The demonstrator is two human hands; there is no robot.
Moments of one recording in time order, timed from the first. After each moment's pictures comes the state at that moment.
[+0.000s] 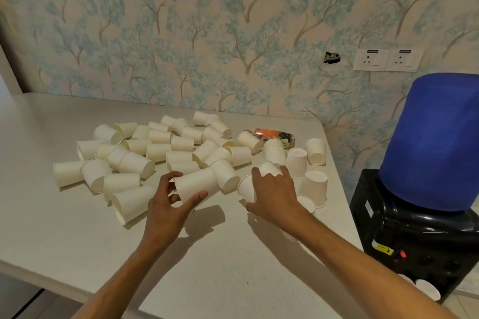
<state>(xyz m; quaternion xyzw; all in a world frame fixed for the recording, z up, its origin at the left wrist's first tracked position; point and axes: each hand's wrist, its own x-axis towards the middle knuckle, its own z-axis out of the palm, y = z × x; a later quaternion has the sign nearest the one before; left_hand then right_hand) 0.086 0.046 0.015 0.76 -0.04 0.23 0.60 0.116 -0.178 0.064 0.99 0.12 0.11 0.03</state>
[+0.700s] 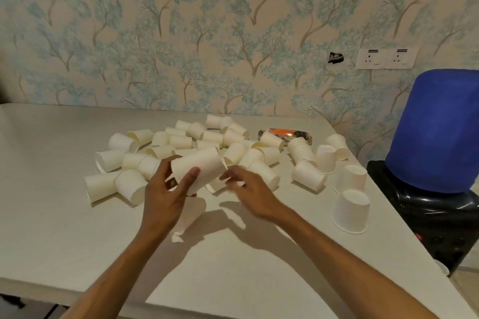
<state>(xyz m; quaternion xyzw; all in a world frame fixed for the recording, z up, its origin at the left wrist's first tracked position) 0.111 0.167 0.052 0.74 -0.09 0.26 0.61 0.128 -0.033 0.049 0.85 0.20 0.07 -0.47</state>
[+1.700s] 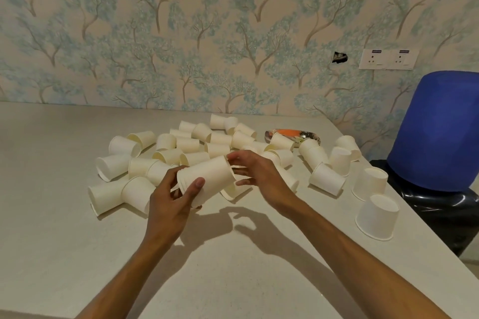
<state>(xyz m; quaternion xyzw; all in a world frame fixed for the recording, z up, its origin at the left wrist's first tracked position) 0.139 0.210 0.041 0.74 -0.09 0.21 0.63 0.153 0.011 0.077 0.72 0.16 0.07 -0.68</state>
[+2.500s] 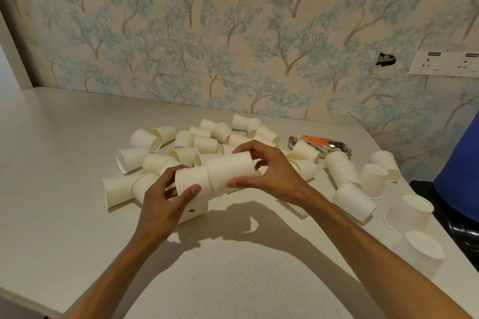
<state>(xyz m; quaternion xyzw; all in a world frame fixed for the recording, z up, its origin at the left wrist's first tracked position) 0.153 0.221 0.043 0.77 -0.04 0.21 0.60 0.198 -0.009 0.098 0.79 0.31 0.08 -0.53</state>
